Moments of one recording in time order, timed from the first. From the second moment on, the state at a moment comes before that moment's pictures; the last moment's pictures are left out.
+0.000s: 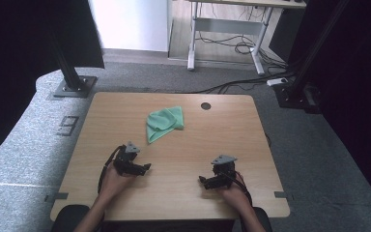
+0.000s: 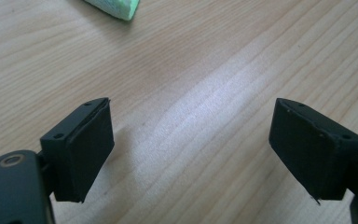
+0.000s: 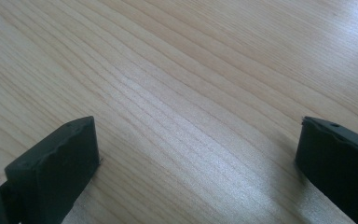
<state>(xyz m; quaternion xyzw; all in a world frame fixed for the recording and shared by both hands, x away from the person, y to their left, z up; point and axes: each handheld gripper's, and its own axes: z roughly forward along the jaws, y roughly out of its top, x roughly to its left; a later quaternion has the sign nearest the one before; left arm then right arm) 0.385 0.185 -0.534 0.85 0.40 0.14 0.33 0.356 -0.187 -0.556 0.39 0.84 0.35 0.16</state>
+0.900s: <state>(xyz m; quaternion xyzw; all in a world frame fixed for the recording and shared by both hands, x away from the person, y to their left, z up) 0.451 0.171 -0.498 0.83 0.39 0.17 0.35 0.357 -0.187 -0.556 0.39 0.84 0.35 0.16</state>
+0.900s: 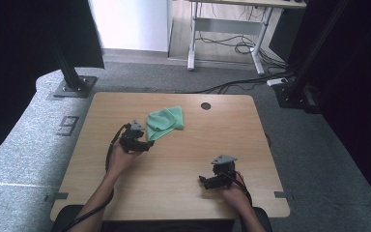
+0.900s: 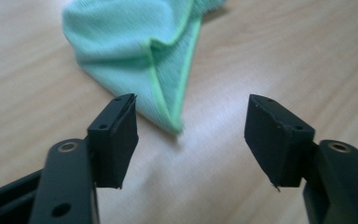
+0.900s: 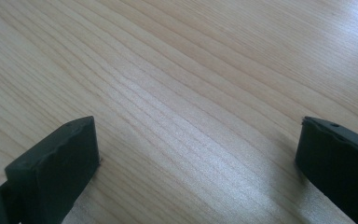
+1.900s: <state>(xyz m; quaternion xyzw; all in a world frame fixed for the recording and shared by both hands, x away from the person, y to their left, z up) 0.487 0.159 -0.533 0.85 0.40 0.15 0.31 0.357 -0.187 -0.556 0.39 0.84 0.35 0.16</state>
